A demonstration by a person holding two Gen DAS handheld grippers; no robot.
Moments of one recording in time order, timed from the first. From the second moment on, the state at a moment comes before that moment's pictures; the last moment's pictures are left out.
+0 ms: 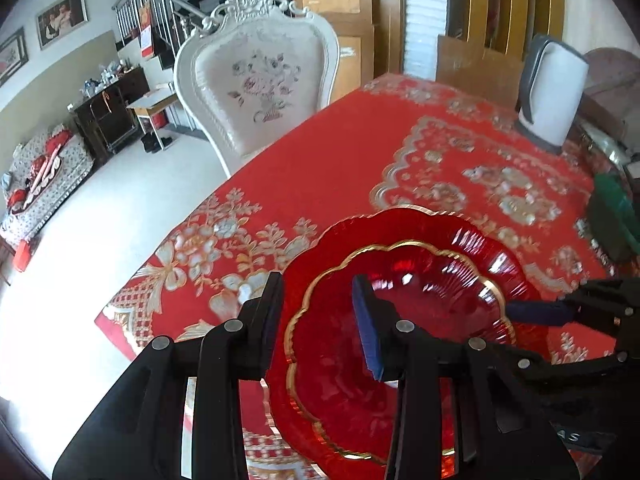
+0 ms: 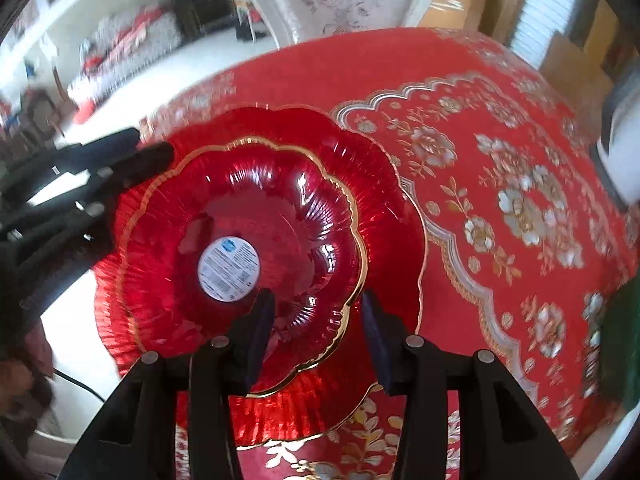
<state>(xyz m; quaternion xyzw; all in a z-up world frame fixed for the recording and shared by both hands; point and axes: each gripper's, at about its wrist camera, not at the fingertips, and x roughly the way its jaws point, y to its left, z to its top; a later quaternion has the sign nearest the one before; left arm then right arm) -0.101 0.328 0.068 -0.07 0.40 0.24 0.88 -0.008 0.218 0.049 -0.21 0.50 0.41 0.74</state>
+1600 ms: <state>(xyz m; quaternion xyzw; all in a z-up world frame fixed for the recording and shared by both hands) -0.012 0.087 0.099 -0.01 0.34 0.06 0.94 0.014 -0.064 0.103 0.06 0.40 0.22 0.89</state>
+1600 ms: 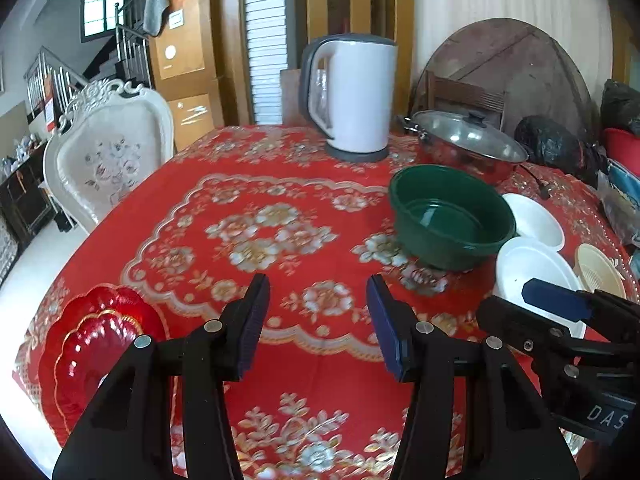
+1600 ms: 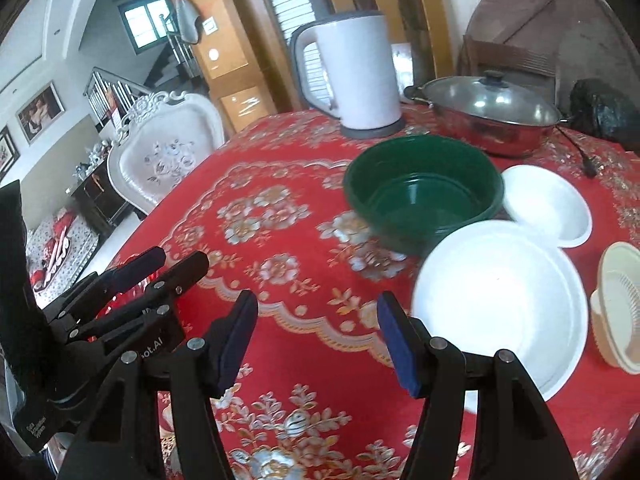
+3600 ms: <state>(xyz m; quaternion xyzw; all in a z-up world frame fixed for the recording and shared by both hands) 0.171 0.046 0.045 -0.06 0.48 0.01 0.88 0.234 -0.145 0.073 0.07 0.49 0.18 0.85</state>
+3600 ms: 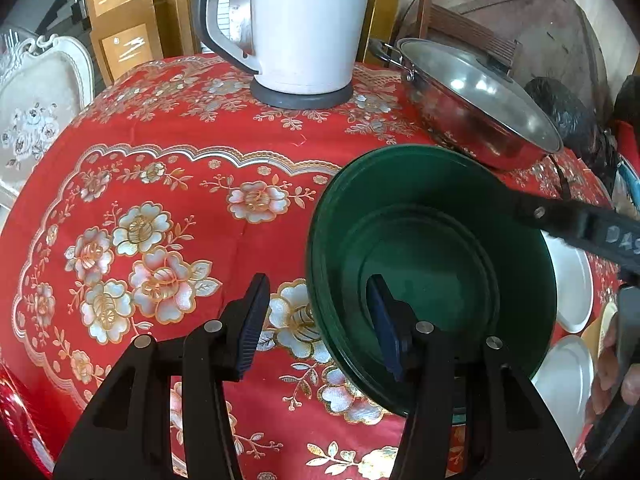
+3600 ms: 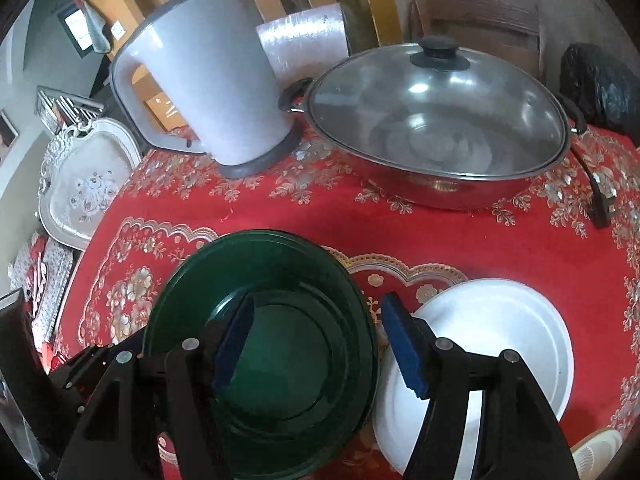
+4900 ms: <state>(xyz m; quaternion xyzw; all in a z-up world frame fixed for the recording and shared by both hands) 0.142 0.078 0.030 -0.02 0.50 0.02 0.87 0.198 -0.095 0.052 -0.06 0.53 0.20 0.82</state>
